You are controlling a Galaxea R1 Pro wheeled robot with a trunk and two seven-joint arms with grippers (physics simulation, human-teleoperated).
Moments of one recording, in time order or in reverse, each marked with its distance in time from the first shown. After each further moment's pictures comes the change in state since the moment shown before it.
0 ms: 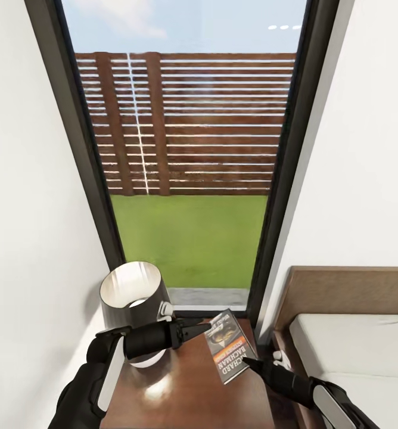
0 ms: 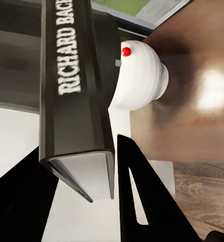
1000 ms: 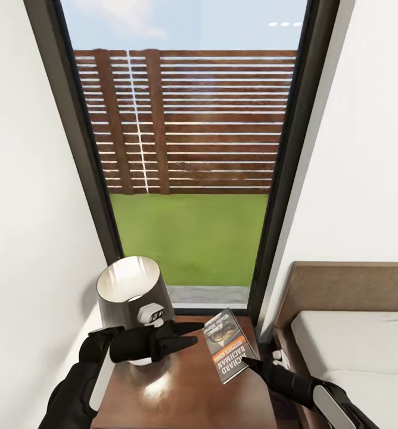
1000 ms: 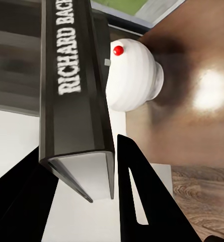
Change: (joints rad) left arm 0.000 0.047 -0.006 -0.017 0.006 0.003 -0.366; right arm 0.000 0.001 0.001 0.001 -0.002 0.000 0.011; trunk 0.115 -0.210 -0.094
